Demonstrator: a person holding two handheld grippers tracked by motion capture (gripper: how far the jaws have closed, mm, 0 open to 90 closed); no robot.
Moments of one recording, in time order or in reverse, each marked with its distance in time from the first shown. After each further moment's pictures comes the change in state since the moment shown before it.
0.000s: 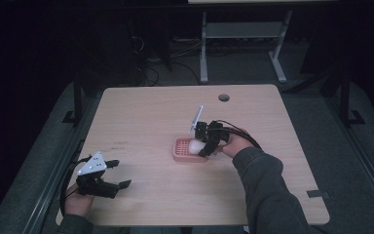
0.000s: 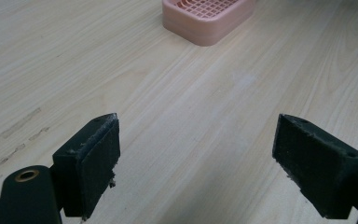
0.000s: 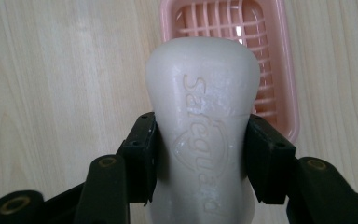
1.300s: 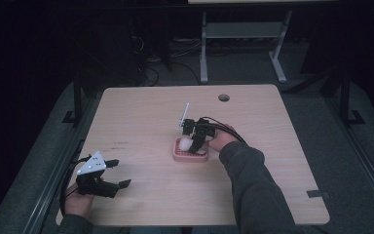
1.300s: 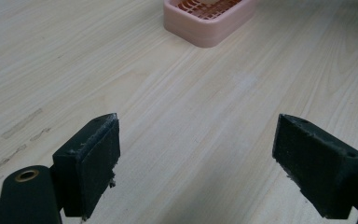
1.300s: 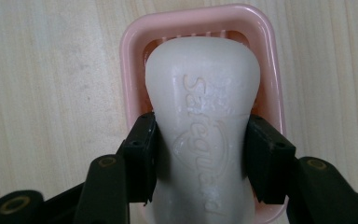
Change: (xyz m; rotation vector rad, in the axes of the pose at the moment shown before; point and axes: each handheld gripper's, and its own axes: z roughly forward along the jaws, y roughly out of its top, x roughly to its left) left arm 0.001 0.000 0.000 -0.006 0.001 -0.002; right arm -0.023 0.031 0.033 0.044 0.033 0.010
